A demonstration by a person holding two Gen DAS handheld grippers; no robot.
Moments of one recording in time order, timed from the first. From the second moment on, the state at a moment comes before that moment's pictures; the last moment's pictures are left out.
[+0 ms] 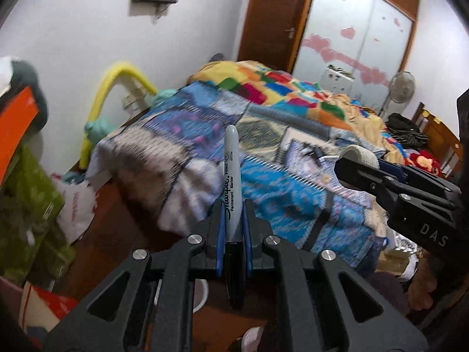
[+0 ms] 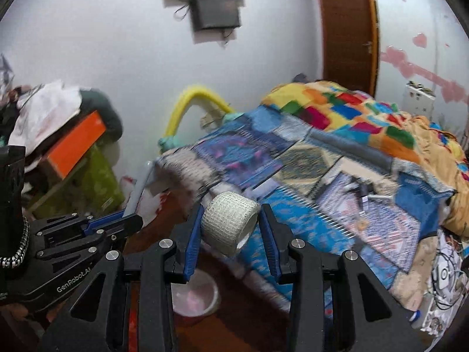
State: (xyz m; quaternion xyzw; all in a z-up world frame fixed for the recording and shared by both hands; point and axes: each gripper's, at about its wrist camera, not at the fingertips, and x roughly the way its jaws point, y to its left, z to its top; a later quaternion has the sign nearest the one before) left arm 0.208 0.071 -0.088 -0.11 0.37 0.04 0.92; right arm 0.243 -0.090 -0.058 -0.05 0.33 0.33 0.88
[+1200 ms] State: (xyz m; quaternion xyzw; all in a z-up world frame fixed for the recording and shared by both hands) left arm 0.208 0.192 -0.310 -0.27 0.57 0.13 0.76; right arm 0.257 0.065 -0.255 -0.14 0.56 0.40 0.71
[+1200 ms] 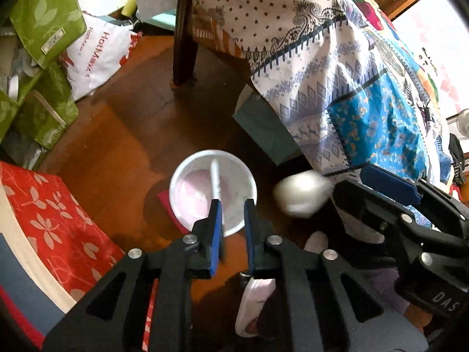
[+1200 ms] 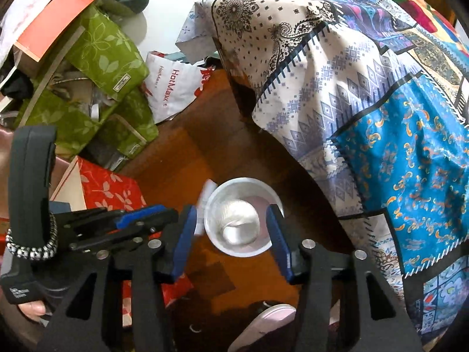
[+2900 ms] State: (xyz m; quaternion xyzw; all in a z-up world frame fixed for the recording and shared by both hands) left arm 0.220 -0.021 -0.025 -0.10 0.31 0.06 0.94; right arm 0.248 -0.221 -0.010 0.02 0.22 0.25 0.94
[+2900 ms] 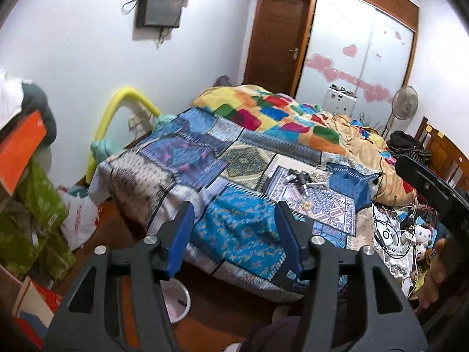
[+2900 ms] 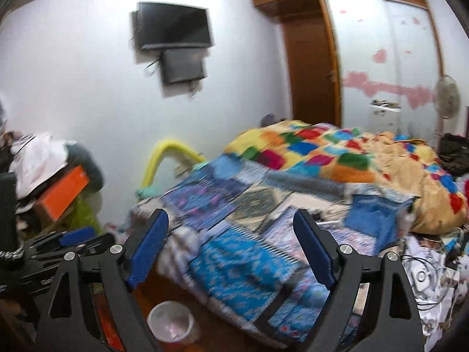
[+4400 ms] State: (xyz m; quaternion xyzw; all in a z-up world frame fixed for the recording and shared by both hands) left arm 0.554 -0.174 -0.266 -0.07 0.50 -0.12 0.85; right arm 0.455 -0.325 -0.171 0.01 0.39 0.13 0.91
